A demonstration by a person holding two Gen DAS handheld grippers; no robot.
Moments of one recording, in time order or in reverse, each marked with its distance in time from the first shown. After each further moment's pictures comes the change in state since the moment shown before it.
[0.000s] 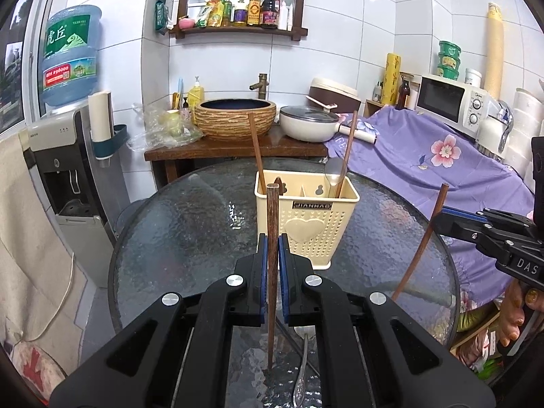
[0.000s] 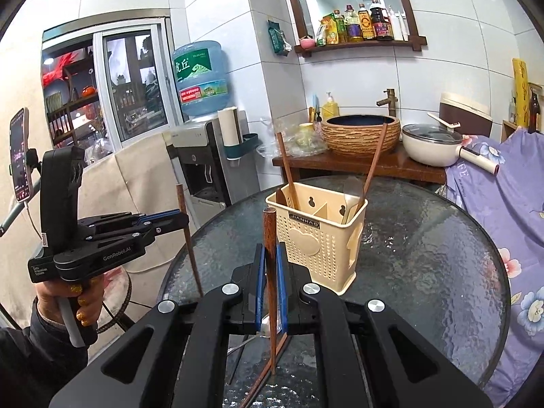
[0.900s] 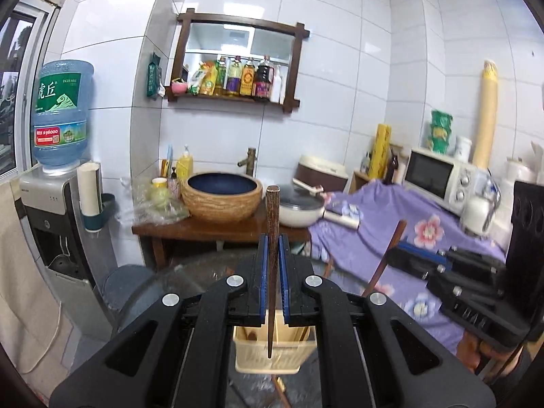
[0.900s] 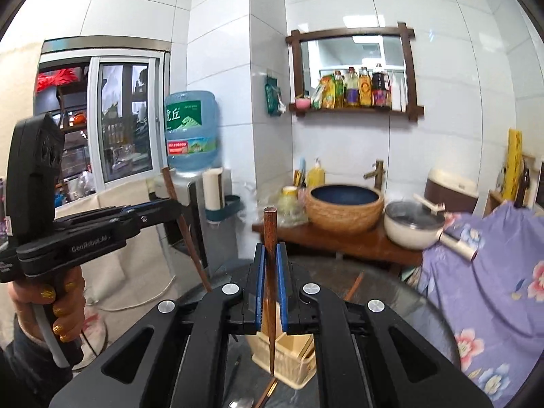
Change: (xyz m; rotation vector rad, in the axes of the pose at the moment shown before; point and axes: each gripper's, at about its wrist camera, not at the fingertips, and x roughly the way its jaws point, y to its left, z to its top) left arm -0.032 -0.009 0.175 -0.055 -0.230 -0.053; right arm -0.014 0.003 0.145 -0.106 -0.182 -0.099
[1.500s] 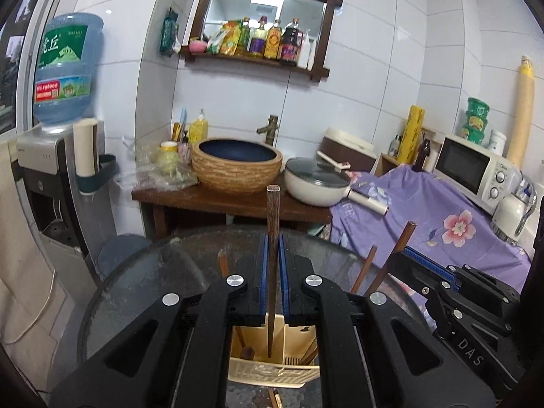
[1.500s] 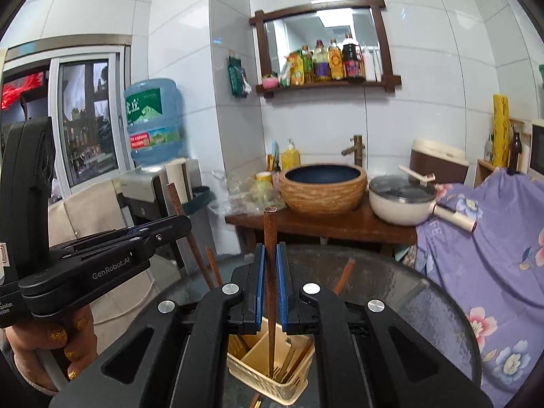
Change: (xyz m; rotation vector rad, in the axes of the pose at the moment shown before) left arm 0.116 0.009 -0.054 -0.074 0.113 0.087; right arm 0.079 -0.039 -0.051 0.100 0.051 -0.087
